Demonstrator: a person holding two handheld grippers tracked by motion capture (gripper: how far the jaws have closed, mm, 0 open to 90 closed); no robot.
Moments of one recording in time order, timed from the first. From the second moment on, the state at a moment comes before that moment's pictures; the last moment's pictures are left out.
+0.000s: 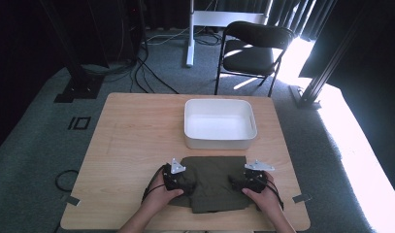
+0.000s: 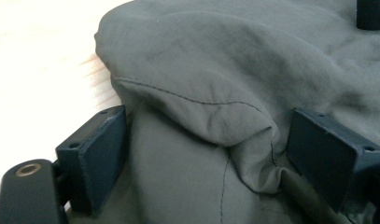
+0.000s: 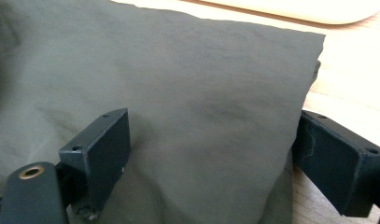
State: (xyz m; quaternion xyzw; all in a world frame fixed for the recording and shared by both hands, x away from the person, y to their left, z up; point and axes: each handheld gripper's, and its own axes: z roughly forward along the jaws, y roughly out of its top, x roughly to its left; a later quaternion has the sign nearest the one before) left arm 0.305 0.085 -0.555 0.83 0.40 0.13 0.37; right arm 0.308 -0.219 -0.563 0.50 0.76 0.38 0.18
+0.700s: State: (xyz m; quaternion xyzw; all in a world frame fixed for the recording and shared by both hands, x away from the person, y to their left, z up) left arm 0.302 0.083 -0.528 0.83 0.38 0.09 0.41; right arm 0.292 -0.211 -0.529 0.44 0.78 0.41 0.15
